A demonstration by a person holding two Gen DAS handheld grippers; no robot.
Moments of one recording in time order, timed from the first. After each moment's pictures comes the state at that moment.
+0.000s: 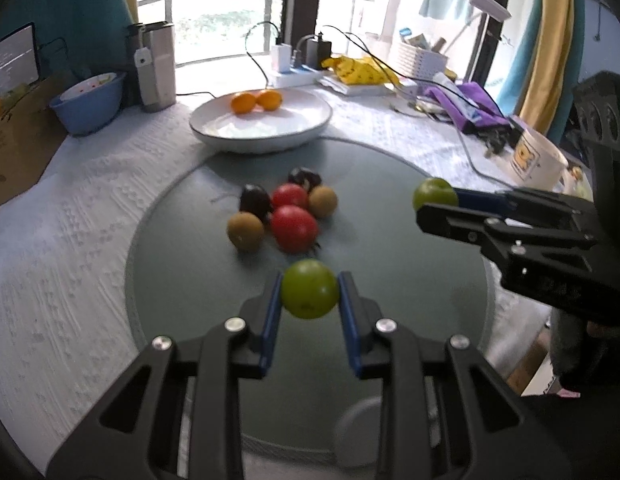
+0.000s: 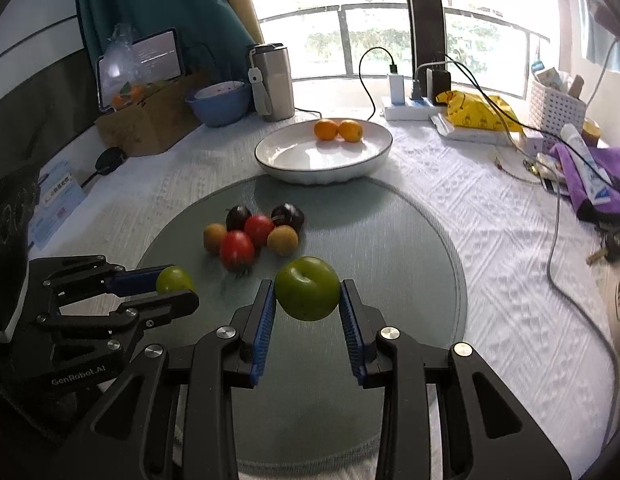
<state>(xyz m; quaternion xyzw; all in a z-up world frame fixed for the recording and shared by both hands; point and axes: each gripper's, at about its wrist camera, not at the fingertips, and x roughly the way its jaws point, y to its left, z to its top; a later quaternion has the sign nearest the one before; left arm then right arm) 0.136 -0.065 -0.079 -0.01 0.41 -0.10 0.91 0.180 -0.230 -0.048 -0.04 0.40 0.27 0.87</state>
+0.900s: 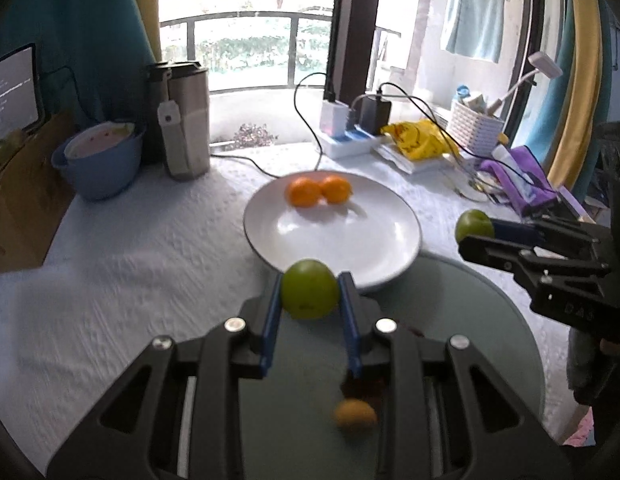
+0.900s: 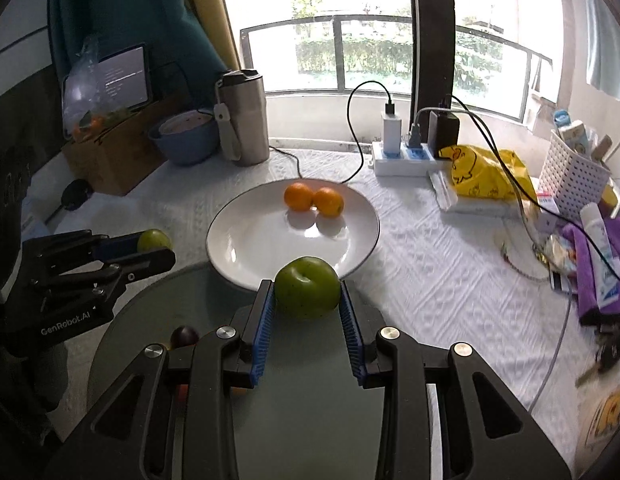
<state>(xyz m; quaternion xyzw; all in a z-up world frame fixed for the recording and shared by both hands) 0.258 -0.009 -0.045 -0.02 0.36 -0.07 0.93 0.292 -0.197 -0.027 -0.06 0.38 0.26 0.89</state>
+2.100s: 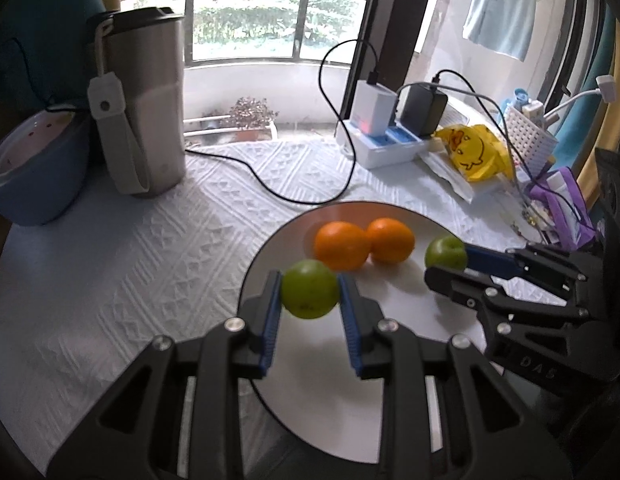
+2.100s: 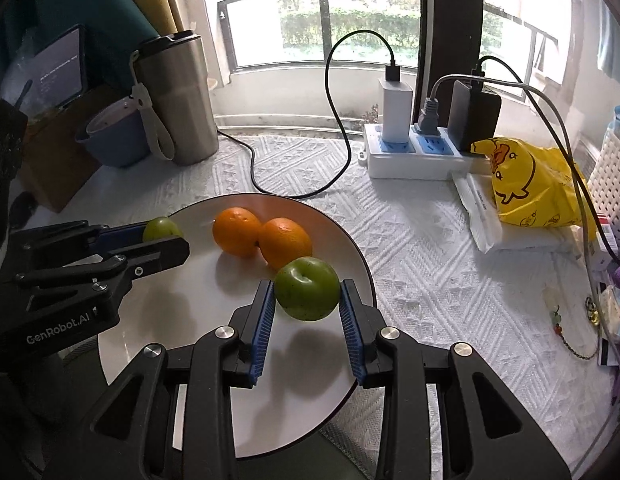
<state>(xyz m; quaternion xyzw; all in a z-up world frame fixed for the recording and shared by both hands) 0.389 0.004 -0.083 -0.05 0.41 -0.08 0.91 0.411 -0.158 -0.082 -0.07 0.43 0.23 0.87</state>
